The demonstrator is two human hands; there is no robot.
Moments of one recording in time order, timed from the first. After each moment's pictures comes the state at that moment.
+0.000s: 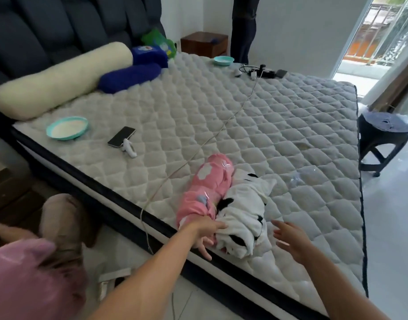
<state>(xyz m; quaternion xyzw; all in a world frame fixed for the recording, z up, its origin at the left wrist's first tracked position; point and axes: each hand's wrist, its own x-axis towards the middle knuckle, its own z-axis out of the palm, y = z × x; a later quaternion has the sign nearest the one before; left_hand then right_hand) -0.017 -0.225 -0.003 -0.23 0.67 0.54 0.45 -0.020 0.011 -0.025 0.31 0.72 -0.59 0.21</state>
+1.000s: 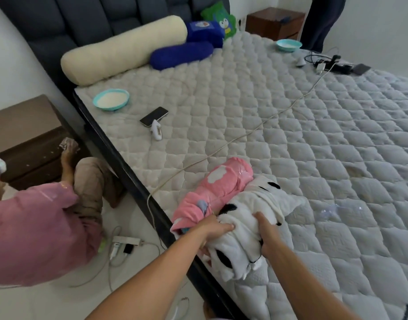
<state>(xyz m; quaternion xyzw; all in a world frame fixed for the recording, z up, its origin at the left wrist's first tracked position) -0.087 -0.173 -0.026 -0.37 0.69 0.54 0.32 -0.151 -0.022 -0.080 0.32 0.63 -0.64 0.31</state>
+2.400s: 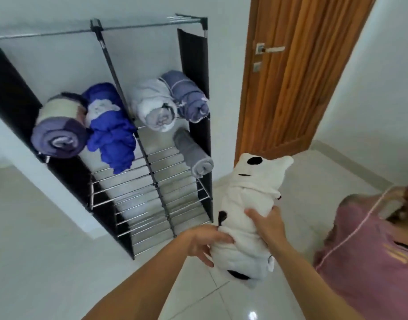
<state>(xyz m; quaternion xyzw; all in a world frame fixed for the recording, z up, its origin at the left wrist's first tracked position) 0.658 -0.419 0.013 -0.70 0.20 0.64 -0.26 0.514 -0.537 0.000 -0.60 0.55 -0.23 0.53</state>
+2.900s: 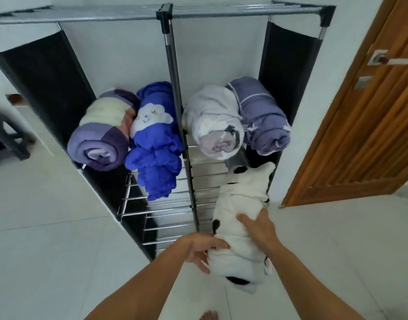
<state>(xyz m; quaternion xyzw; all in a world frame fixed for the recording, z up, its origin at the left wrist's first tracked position) 0.860 -0.456 -0.028 -0.71 0.03 0.61 -0.36 0.770 -0.615 -0.022 -0.73 0.43 -0.05 0.54</state>
